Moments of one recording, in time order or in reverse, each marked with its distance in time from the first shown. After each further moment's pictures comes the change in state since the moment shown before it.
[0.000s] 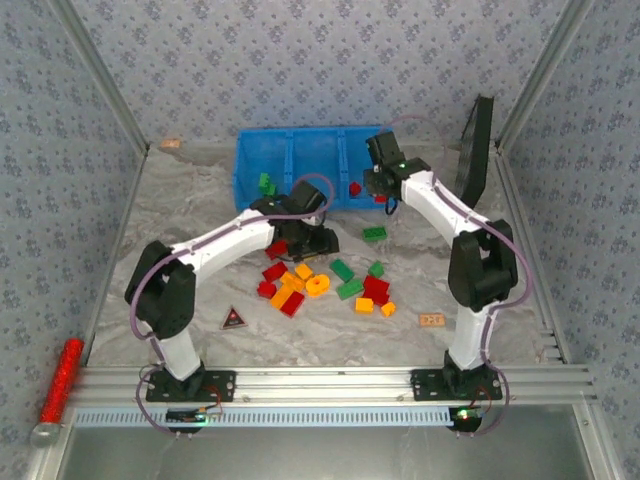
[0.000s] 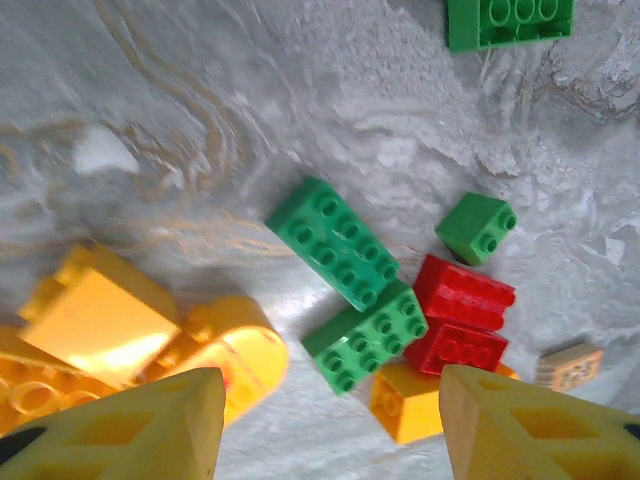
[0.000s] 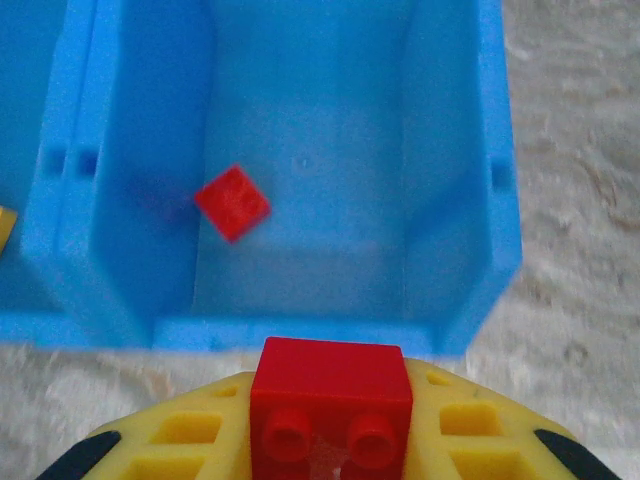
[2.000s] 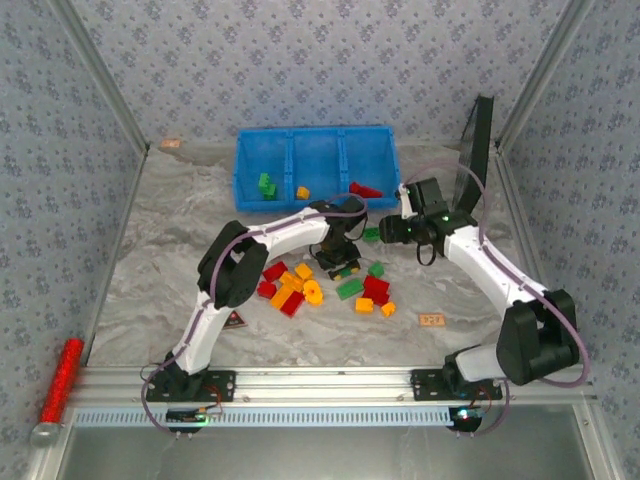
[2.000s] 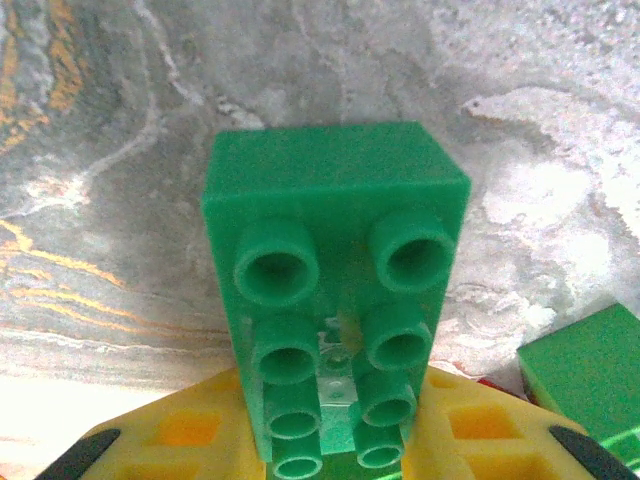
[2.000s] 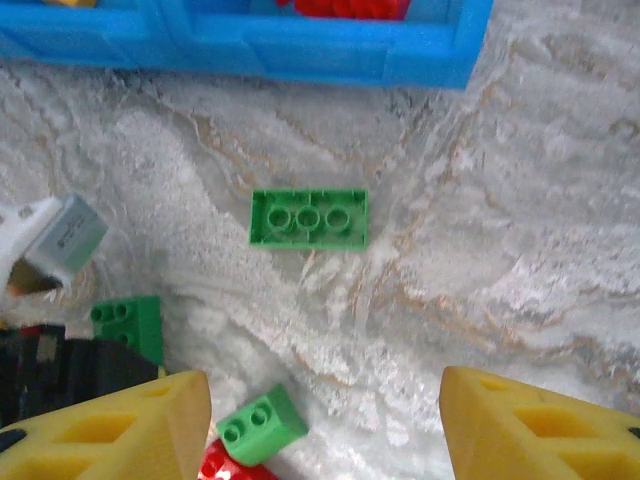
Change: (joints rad) left arm -0.085 0.467 0.352 -0.176 0.045 -0.279; right arm -0.053 -0.560 -0.621 0.026 -0.272 -0.045
